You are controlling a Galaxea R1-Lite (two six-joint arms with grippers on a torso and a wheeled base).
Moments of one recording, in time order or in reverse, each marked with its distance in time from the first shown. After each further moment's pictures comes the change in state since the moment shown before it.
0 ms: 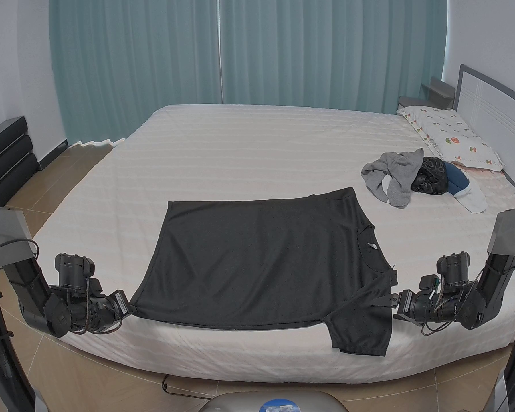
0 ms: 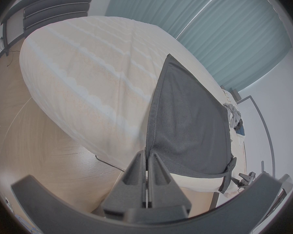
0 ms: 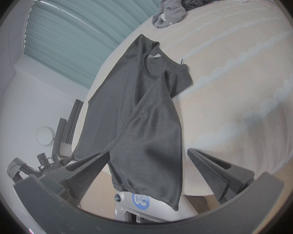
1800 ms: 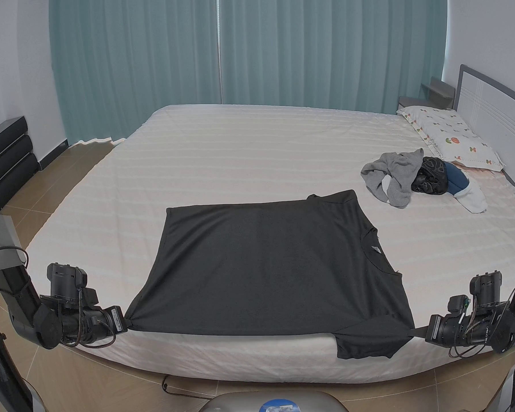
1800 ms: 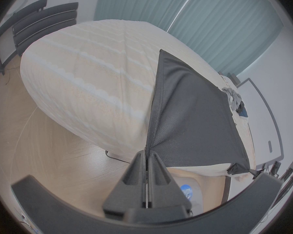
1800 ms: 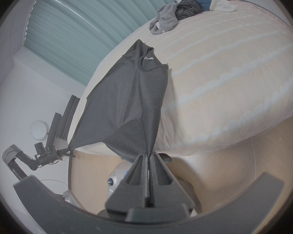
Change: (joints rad) left arm 0.003 -0.079 0.132 0.003 0.017 0.178; right arm -0.095 -0.218 0.372 -0.094 -0.009 -0.138
